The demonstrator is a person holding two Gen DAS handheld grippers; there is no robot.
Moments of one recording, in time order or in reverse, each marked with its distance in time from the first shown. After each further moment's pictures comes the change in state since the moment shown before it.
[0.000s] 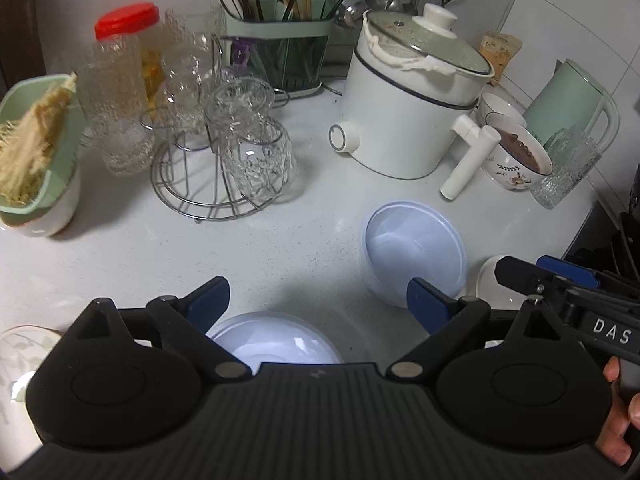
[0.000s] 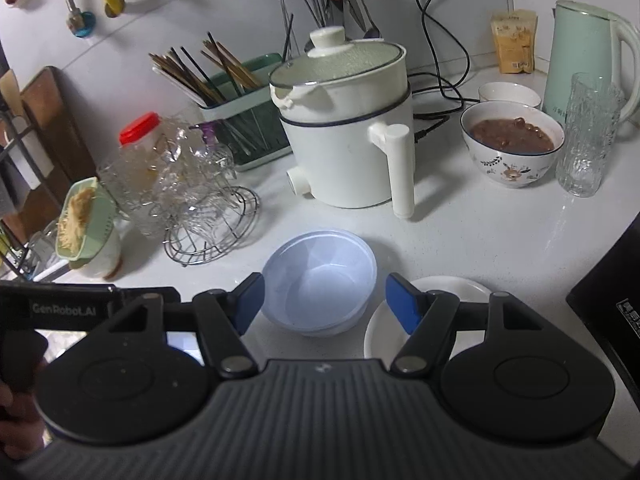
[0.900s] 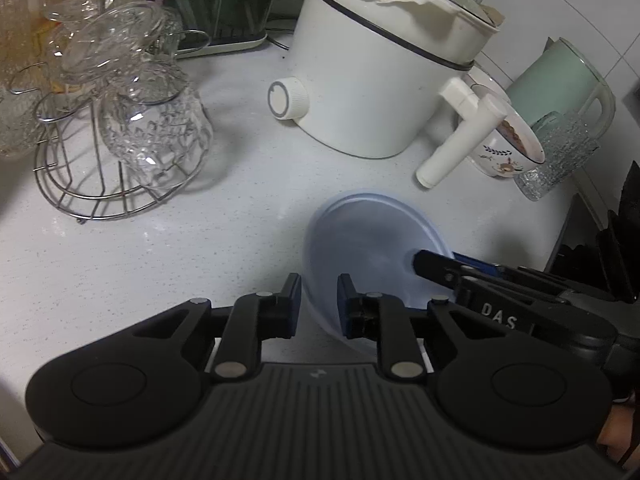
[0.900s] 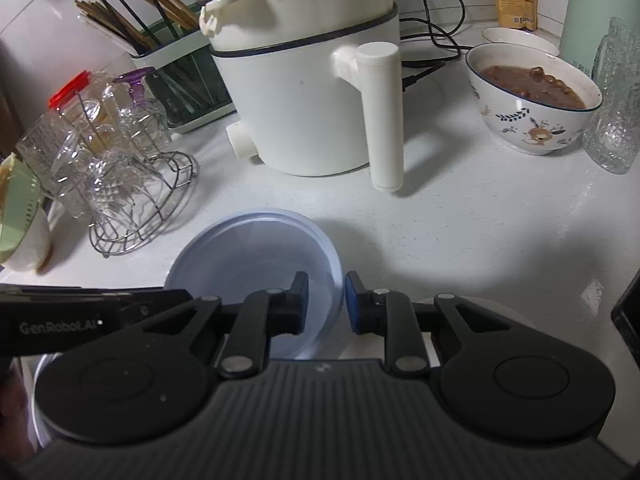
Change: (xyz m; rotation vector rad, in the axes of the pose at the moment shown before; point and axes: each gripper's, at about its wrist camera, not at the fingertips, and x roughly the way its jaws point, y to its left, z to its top) left arm 0.104 -0.023 0.016 -0.003 0.088 -0.153; right arm 0.104 -0.025 -0.001 0.012 0.106 -0.062
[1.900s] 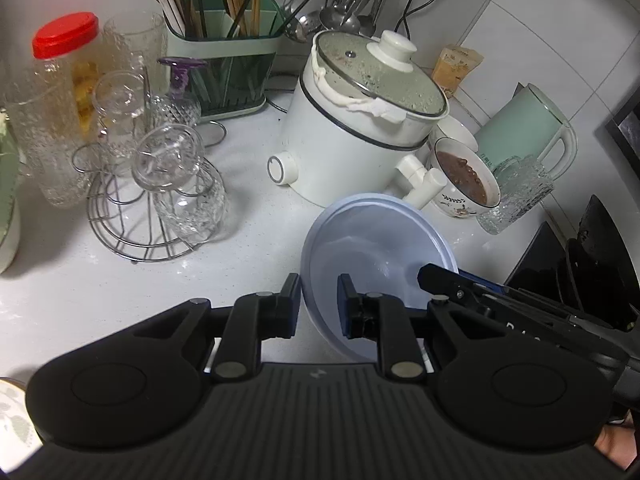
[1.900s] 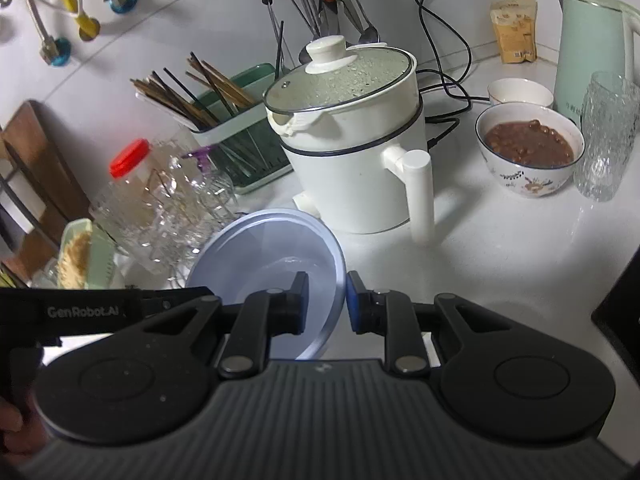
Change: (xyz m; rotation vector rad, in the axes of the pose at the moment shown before) left arm -0.113 -0.010 0.030 -0.008 -0.060 -0.022; right arm -0.089 0.029 0.032 0.082 -0.084 0.081
